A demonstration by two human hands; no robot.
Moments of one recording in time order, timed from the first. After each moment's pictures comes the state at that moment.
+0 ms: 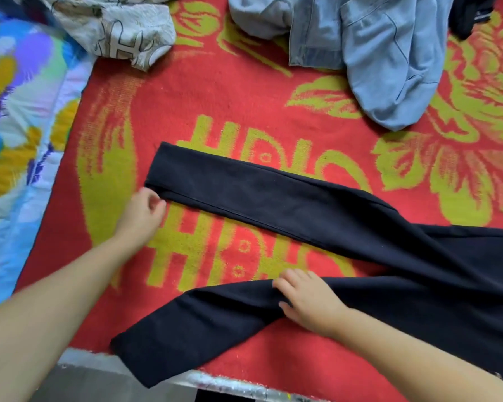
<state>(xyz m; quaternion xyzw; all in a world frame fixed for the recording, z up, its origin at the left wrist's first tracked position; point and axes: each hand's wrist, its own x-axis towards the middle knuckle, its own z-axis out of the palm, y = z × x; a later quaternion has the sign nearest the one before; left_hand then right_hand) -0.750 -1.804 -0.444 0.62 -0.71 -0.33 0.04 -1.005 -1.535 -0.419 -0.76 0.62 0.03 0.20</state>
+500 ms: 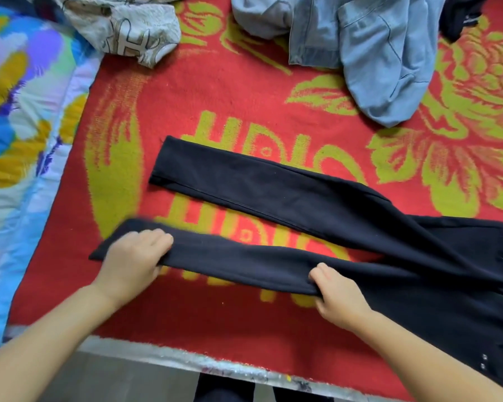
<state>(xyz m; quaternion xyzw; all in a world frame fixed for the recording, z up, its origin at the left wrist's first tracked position) -0.697 -1.720 -0.370 0.32 -0.94 -0.12 0.06 -1.021 -1.491 -0.409 -0.60 0.73 0.08 0.31</state>
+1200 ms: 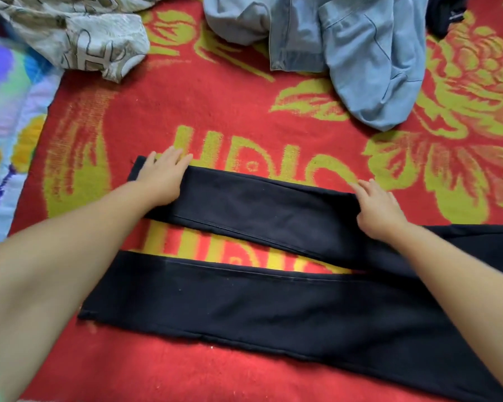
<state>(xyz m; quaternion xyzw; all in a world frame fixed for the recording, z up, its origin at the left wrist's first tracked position) -0.845 -1.886 -0.456 0.39 -0.89 -0.09 -0.21 -1.175 -1.617 -0.423 -0.46 0.85 0.14 0.22</state>
